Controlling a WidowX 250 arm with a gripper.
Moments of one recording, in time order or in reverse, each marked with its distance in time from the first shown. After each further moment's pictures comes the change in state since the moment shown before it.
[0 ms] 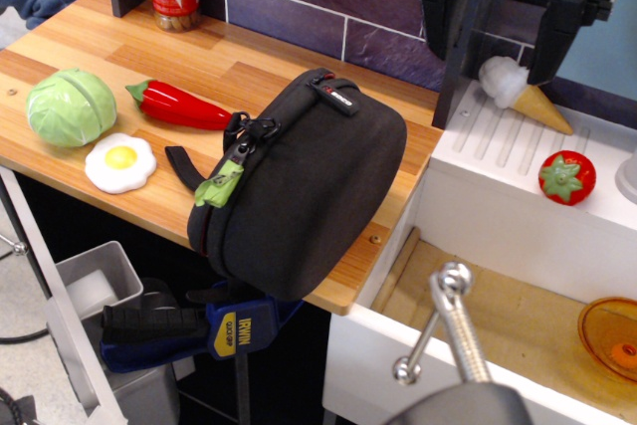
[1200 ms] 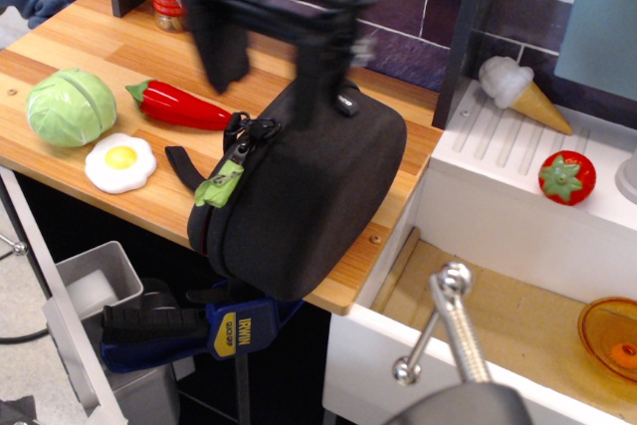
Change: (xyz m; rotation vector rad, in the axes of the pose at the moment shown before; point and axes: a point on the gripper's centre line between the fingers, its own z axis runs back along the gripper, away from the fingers) arm -0.092 0.089 0.007 0.022 0.029 -0.079
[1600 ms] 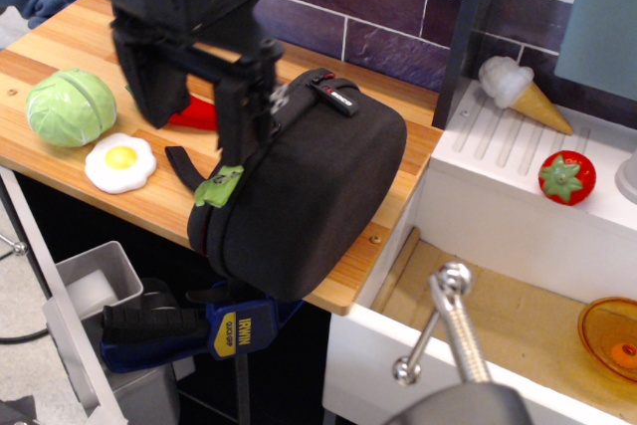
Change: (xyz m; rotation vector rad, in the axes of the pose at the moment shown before) arm -0.018 0.022 -0.023 0.019 -0.004 -0.017
